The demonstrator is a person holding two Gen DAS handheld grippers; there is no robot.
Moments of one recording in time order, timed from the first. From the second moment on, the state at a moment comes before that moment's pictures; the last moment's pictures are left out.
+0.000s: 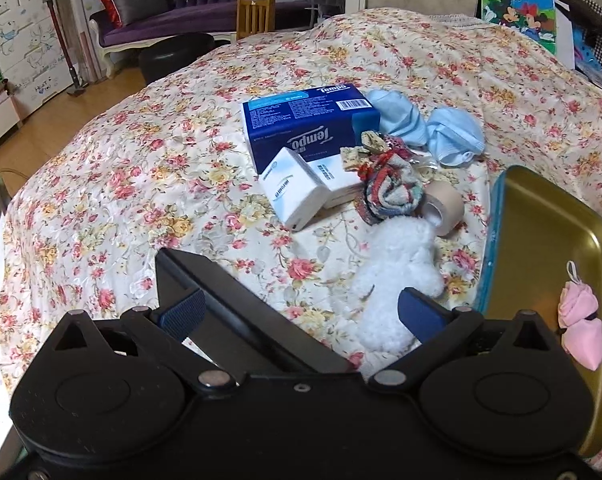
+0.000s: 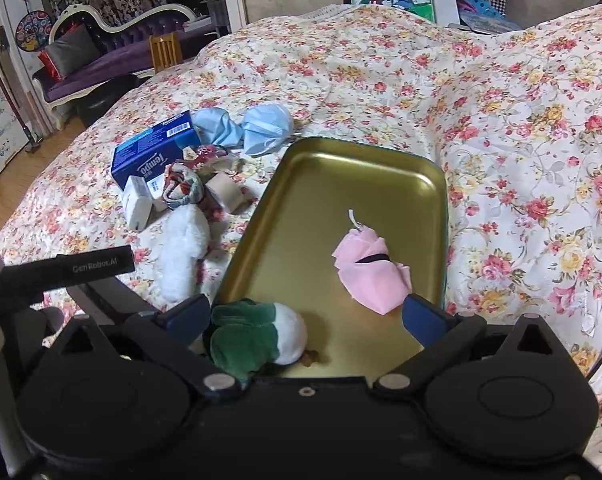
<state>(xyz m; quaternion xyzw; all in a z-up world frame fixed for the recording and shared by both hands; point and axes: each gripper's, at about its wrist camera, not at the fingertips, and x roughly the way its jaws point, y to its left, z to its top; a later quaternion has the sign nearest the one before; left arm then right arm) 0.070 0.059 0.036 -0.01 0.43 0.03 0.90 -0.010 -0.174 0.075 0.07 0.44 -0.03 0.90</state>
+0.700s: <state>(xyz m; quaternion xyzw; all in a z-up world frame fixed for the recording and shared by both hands) 0.158 0.119 0.056 -0.09 0.45 0.11 0.88 0.040 -0.162 0.079 0.04 0.44 0.01 0.90</state>
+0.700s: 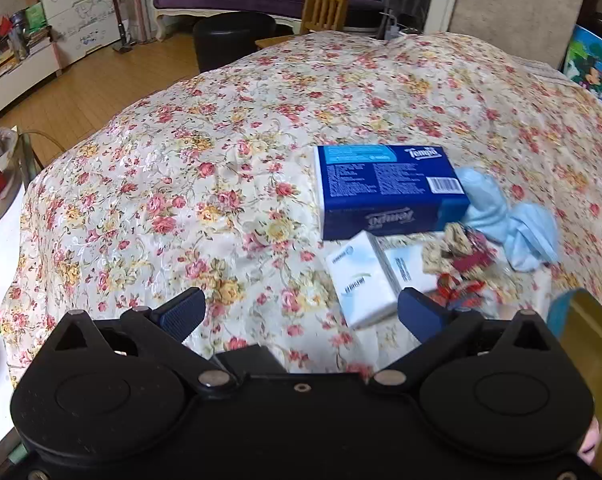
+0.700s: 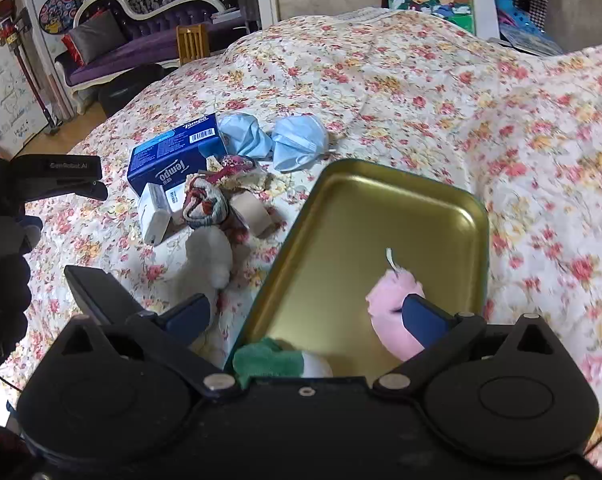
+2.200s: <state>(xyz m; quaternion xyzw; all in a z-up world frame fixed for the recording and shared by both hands) 0.217 0.141 -0.018 -0.08 0.48 0.09 0.87 0.359 -0.079 0.010 0.10 0.42 0.00 0.90</state>
